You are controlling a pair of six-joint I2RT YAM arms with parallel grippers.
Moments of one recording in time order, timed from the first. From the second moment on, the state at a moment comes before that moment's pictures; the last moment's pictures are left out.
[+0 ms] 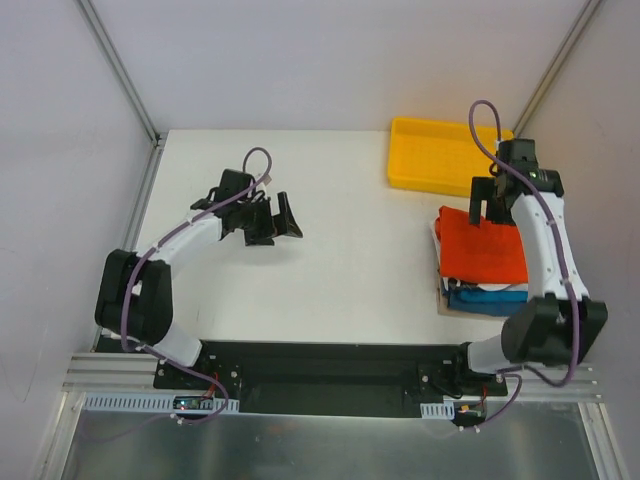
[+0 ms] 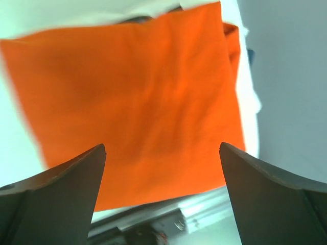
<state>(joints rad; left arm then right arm) -0.29 1.57 1.02 -0.39 0.51 -0.51 -0.06 1.51 1.48 -1.12 0.35 -0.01</state>
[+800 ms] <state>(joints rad) -0.29 0.59 0.61 -0.56 -0.22 -0.71 0.18 0.66 0.62 -0.45 -0.37 0.26</state>
